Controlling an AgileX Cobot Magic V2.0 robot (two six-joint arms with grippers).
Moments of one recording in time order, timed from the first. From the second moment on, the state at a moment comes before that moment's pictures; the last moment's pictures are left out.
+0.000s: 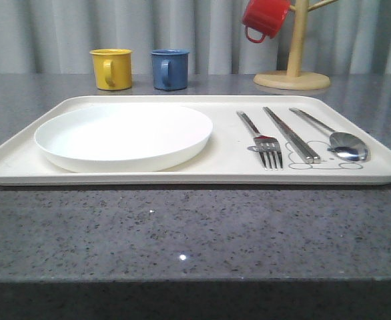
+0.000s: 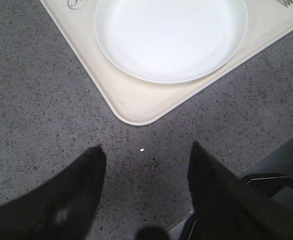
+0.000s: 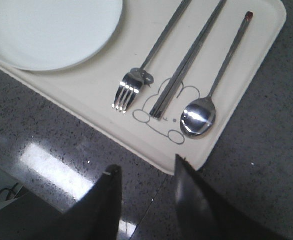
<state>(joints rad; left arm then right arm) -0.56 0.78 -0.89 0.05 1.00 0.09 0.43 0.97 -1.04 0.12 0.99 -0.07</state>
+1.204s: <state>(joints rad) -0.56 0.78 -0.89 0.05 0.96 0.09 0.43 0.44 -0.71 -0.01 1.00 0.01</state>
